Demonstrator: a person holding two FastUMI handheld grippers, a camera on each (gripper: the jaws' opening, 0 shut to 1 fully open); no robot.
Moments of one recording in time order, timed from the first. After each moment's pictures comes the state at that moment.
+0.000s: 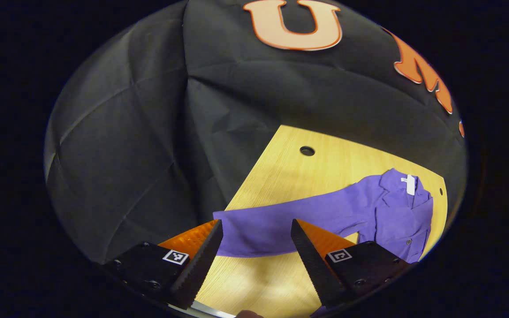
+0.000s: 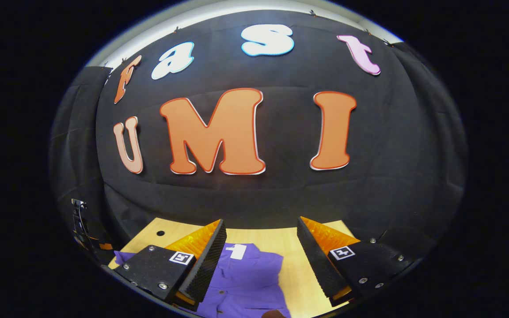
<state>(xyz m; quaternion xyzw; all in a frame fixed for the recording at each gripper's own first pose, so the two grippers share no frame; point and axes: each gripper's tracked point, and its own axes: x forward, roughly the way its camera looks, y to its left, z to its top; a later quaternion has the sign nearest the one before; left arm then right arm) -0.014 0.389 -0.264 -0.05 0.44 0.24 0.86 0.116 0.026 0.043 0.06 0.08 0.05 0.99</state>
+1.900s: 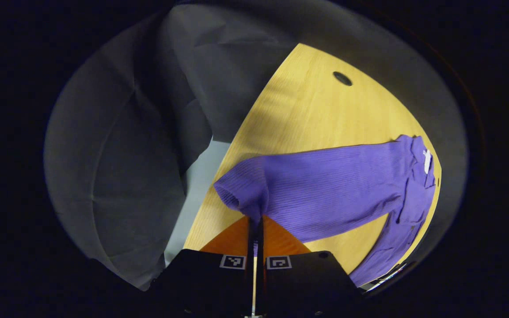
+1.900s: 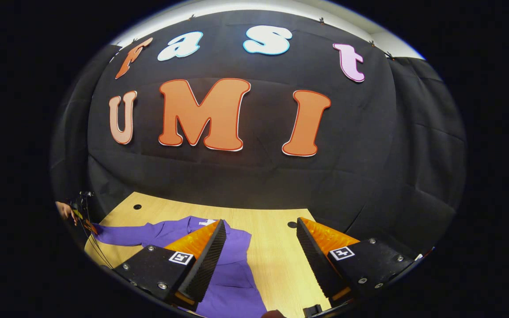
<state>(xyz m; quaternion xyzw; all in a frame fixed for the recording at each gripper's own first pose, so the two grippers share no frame) -0.018 0.422 -0.376 -0.15 0.64 0.15 0.74 0.042 0.000 0.002 0.00 0.14 -0.01 0.99</state>
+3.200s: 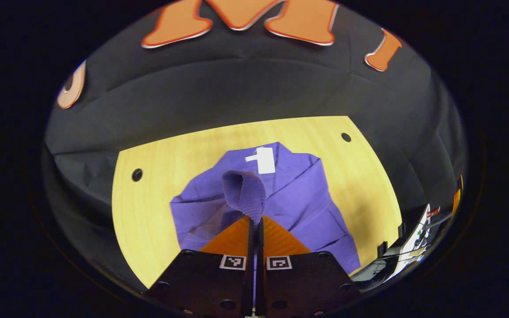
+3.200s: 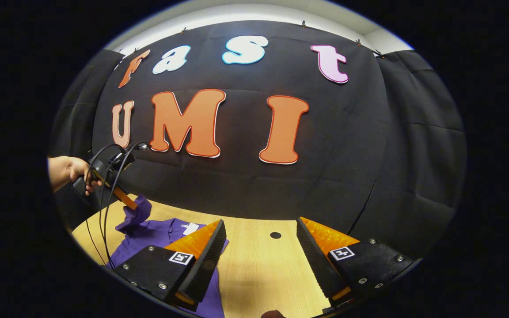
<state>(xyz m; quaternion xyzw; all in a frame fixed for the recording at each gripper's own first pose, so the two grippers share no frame) 0.147 -0.016 -0.193 0.02 0.54 -0.13 0.83 0.035 -0.117 -0.021 0.00 0.08 0.01 1.00</state>
